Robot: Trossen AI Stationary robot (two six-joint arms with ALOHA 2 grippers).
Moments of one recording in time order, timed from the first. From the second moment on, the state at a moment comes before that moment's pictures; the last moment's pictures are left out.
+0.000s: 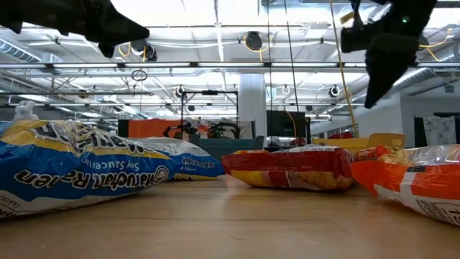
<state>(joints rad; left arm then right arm) -0.02 0.64 0.40 0.14 -0.24 -0.05 0.15 1.11 0.81 -1.00 0.34 0.63</state>
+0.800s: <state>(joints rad) -0.02 0.71 0.40 0.21 -0.23 0.01 0.24 1.11 0.52 -0.85 0.31 0.62</state>
